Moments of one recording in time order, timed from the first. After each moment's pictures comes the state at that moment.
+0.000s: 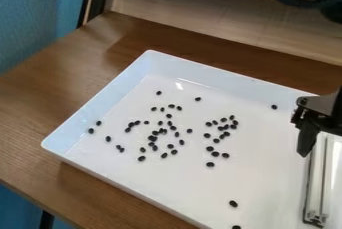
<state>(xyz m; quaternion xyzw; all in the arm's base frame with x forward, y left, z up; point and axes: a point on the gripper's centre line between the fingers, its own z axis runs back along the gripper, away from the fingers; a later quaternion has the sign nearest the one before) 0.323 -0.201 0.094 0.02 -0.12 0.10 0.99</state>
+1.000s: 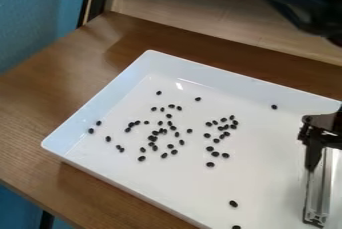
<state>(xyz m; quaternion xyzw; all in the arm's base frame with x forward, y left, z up) 0.344 -0.210 0.055 0.00 -0.06 0.11 0.99</state>
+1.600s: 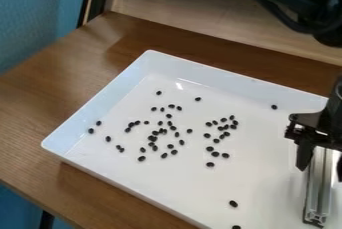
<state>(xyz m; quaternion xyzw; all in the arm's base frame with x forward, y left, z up) 0.347 -0.194 0.050 0.01 -0.05 0.12 0.99</state>
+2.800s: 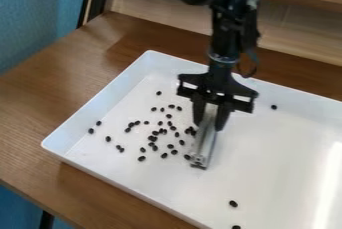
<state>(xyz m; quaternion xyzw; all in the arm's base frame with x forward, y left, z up) 0.349 -0.031 0.041 0.06 0.00 0.15 0.99</state>
